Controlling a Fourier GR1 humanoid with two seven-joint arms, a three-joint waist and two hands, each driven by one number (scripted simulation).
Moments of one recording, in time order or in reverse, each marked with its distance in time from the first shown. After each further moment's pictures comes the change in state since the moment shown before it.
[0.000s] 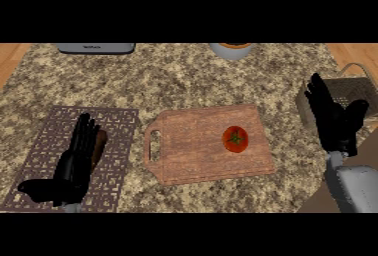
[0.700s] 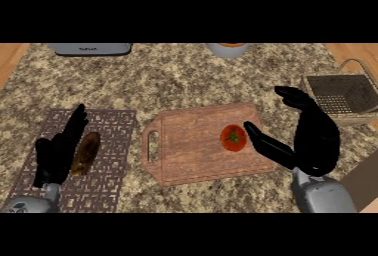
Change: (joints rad) left arm -0.128 0.186 -0.009 0.117 -0.091 -0.054 0.241; right arm 0.046 0.201 0.109 -0.221 0.144 -0.134 -0.809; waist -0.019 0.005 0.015
